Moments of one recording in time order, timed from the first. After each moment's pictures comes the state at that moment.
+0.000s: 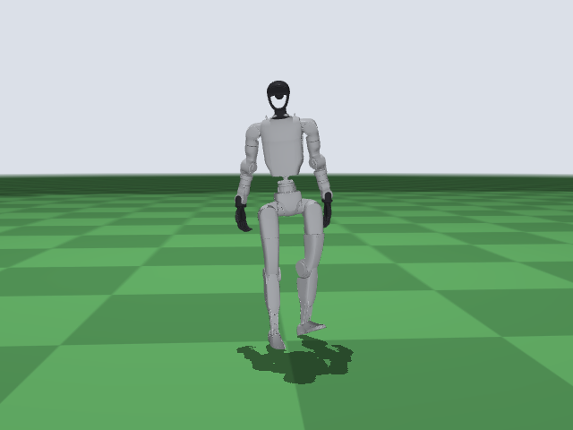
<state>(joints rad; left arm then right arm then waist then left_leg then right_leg) 0.34 0.07 0.65 1.37 0.33 0.00 -0.26 0.28 -0.24 -0.51 1.40 -0.04 -0.18 0.43 -0.33 -0.02 0.00 0.10 -0.04 0.47 0.00 -0.48 -0.02 -0.01 -0.04 0.01 0.01 0.16 0.04</state>
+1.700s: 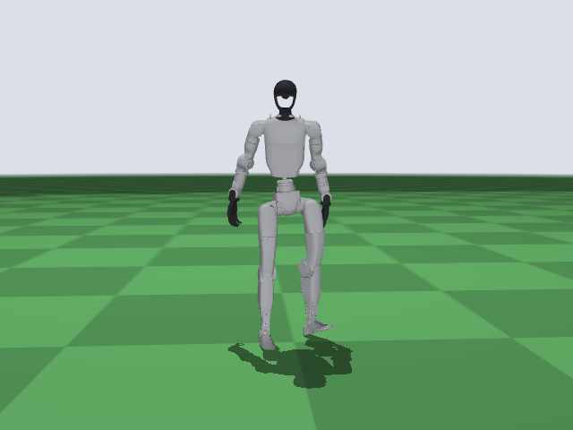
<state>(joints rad) 0.25 0.10 0.54 1.32 0.33 -0.05 -0.31 0.16 -0.30 -0.50 1.52 -0.07 -0.14 0.30 -0.30 -0.11 0.15 0.03 0.01 0.48 0.00 -0.40 -0.05 -0.06 -0.12 -0.01 0.00 0.19 0.15</state>
